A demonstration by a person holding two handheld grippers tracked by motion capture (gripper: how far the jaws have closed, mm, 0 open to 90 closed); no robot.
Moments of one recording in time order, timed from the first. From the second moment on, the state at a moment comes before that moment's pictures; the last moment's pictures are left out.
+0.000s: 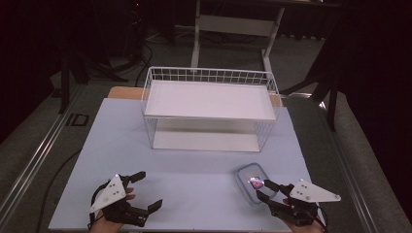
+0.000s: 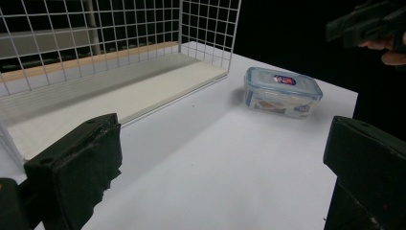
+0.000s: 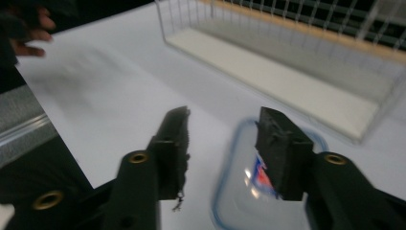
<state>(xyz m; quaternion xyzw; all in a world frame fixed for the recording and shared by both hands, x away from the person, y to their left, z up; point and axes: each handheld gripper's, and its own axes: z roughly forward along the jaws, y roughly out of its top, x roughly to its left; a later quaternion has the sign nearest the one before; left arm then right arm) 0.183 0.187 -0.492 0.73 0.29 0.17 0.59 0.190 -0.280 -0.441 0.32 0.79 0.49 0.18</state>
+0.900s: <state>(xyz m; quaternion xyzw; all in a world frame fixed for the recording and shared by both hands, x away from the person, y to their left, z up) 0.184 0.182 -0.491 0.74 0.28 0.17 0.59 0.213 -0.338 -0.515 0.39 0.84 0.36 0.13</state>
